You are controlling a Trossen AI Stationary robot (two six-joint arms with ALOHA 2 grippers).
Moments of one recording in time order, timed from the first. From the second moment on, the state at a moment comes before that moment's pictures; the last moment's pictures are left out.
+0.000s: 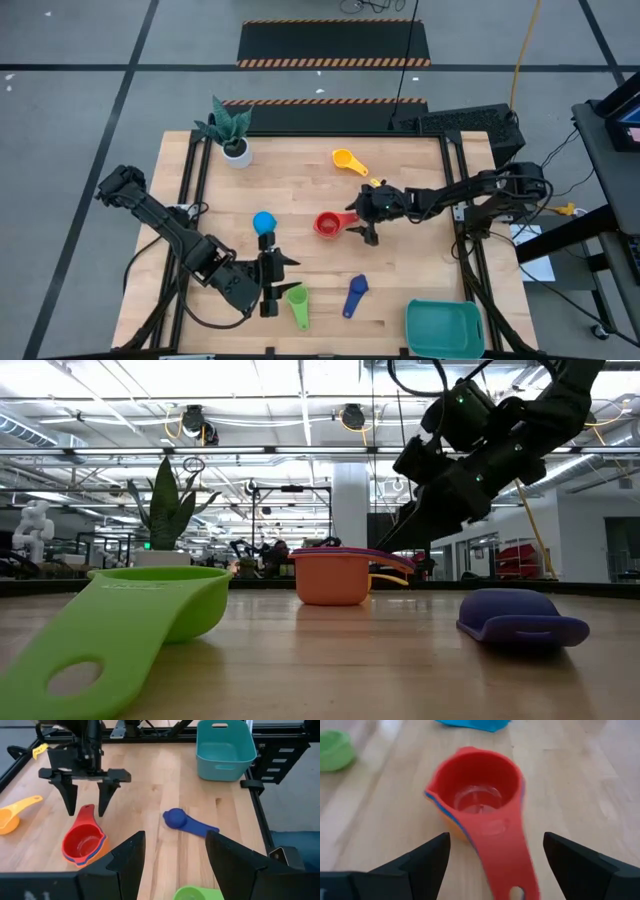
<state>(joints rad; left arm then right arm) -0.63 1.51 1.30 -0.50 -0.59 -0.41 -0.10 1.53 0.52 0.41 -0.08 -0.04</state>
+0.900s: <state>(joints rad) -0.60 1.51 1.30 -0.50 -0.58 -0.36 -0.08 1.57 0.52 0.35 -0.11 -0.07</state>
